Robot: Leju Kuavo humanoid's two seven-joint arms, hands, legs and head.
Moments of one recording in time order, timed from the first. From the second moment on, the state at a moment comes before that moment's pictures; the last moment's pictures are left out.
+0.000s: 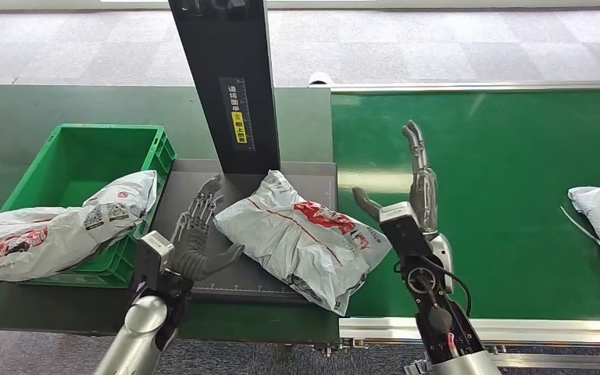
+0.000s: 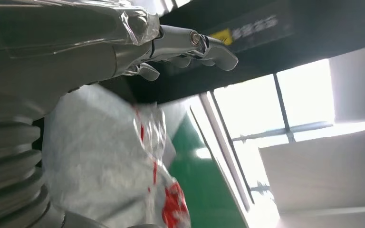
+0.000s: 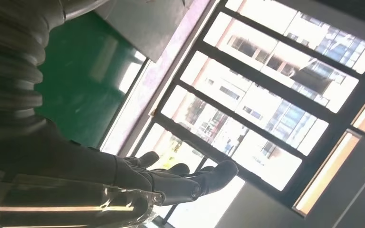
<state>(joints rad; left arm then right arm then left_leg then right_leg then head) -0.25 -0.07 -0.26 -1.24 -0.15 -0.02 -0.50 -0.42 0.01 0.30 -1.14 0.36 -0.43 -0.58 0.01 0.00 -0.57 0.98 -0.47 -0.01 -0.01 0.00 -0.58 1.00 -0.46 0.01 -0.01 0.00</state>
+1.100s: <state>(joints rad) -0.56 -0.11 -0.67 -1.02 -1.08 0.01 -0.22 -0.43 0.02 0.12 -1.14 0.53 -0.45 -0.49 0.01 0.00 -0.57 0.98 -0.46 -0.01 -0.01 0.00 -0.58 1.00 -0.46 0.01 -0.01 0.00</state>
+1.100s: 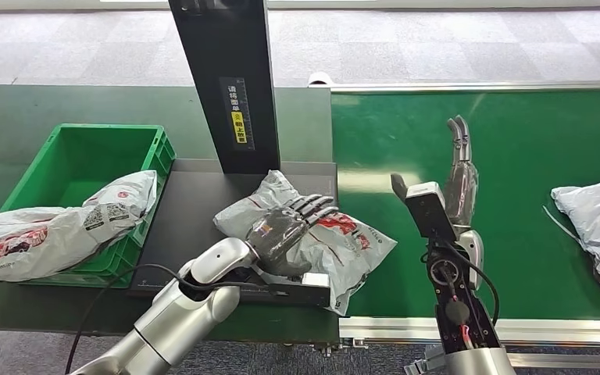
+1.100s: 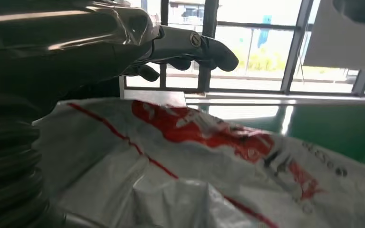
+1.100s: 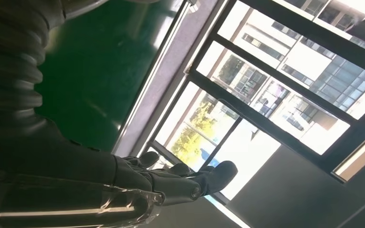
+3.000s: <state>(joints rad) -0.47 -0.04 -0.61 -1.10 -1.08 0.49 -0.37 -0.29 0.00 0.07 -1.29 0.59 -0.40 -0.49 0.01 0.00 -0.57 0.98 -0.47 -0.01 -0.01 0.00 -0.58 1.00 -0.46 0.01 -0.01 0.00</state>
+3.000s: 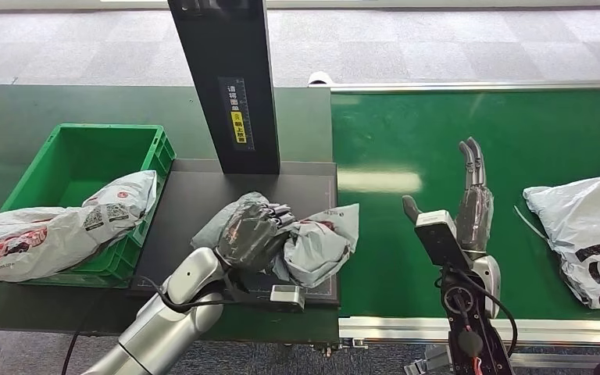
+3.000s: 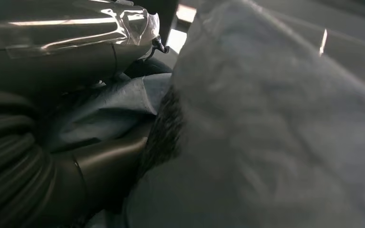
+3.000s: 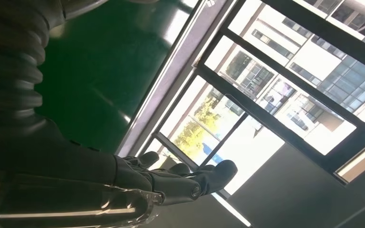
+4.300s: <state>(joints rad) -0.79 0.06 -0.22 -1.38 -1.57 0.69 -0.26 -0.14 -0.03 0.23 -1.31 0.43 -0.41 -0.51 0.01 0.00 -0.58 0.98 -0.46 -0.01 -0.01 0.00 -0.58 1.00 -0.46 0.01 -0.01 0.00</state>
